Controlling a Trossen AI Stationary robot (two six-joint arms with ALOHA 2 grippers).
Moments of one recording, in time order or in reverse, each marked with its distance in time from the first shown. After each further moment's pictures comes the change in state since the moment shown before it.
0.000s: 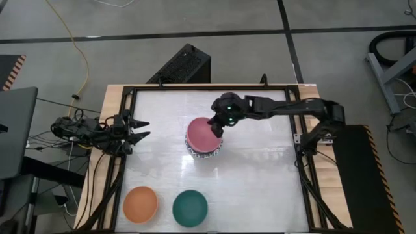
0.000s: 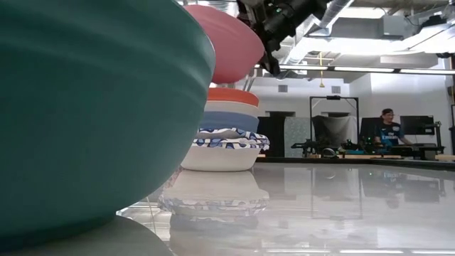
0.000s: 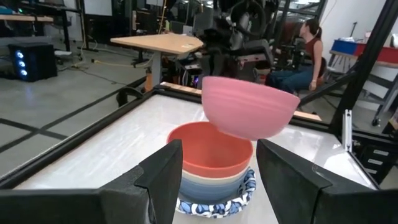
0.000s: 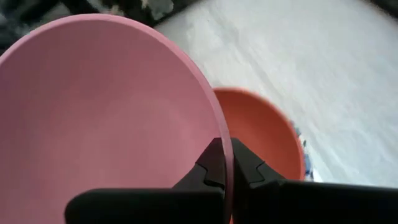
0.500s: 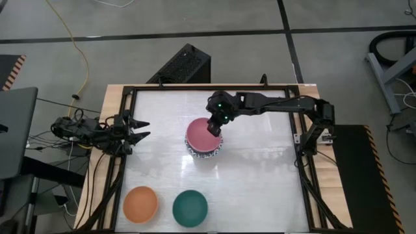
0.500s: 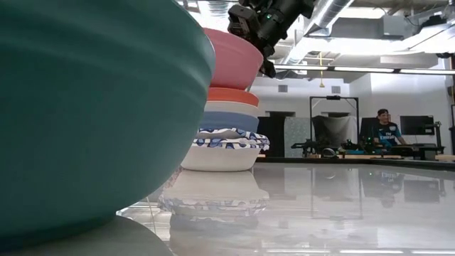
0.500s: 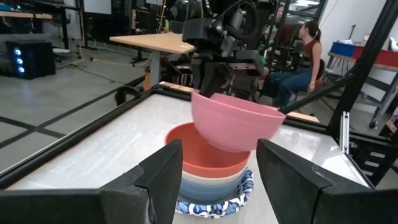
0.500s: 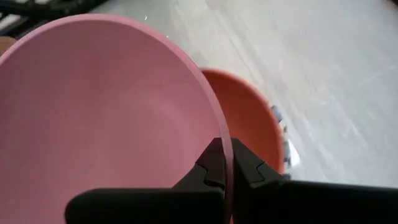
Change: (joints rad) left arm 0.000 0.000 0.000 0.003 0.003 -0.015; right arm -0.022 0.115 0.171 -0.215 0.001 -0.082
